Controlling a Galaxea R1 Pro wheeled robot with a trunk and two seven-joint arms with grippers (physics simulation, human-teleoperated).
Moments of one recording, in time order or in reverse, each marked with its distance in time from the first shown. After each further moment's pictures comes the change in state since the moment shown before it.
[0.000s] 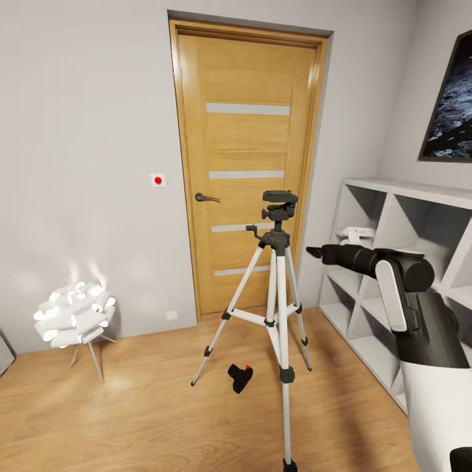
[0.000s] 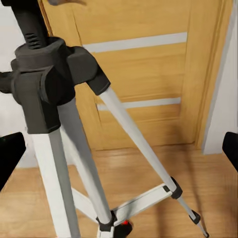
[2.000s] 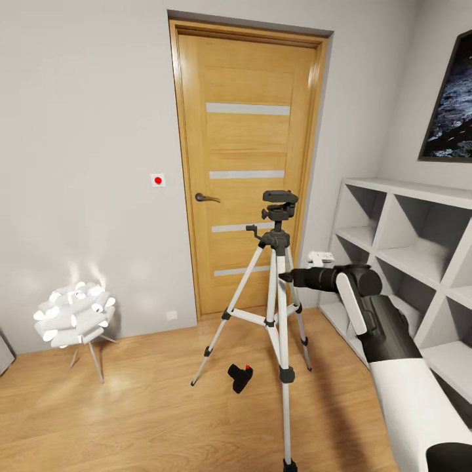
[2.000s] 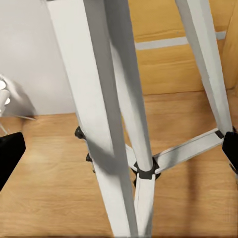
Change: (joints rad) left arm 0.000 0.000 -0.001 -0.001 -0.001 0.000 0.000; right arm -0.003 0.093 0.091 0.245 0.010 0.001 0.016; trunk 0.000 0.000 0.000
